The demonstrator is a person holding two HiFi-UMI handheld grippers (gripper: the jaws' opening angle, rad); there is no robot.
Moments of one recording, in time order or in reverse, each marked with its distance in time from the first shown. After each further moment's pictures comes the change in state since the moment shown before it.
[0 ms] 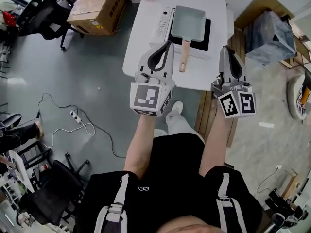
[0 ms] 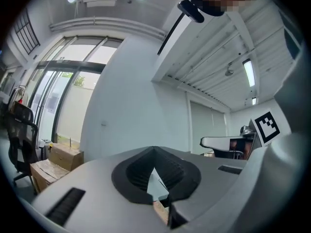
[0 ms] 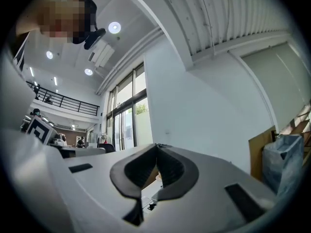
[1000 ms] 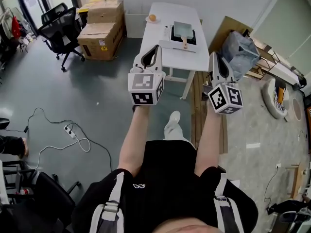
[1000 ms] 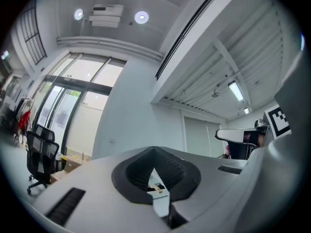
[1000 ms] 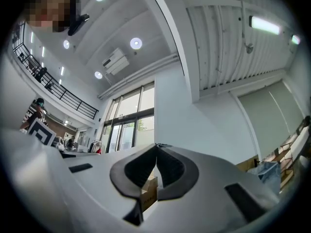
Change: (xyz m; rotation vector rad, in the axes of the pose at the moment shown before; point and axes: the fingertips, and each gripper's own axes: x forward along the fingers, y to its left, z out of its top) left arm -0.402 -0.007 0.101 -0.006 -0.143 -0.013; right arm -0.290 0.329 0.091 -0.172 -0.203 -0.120
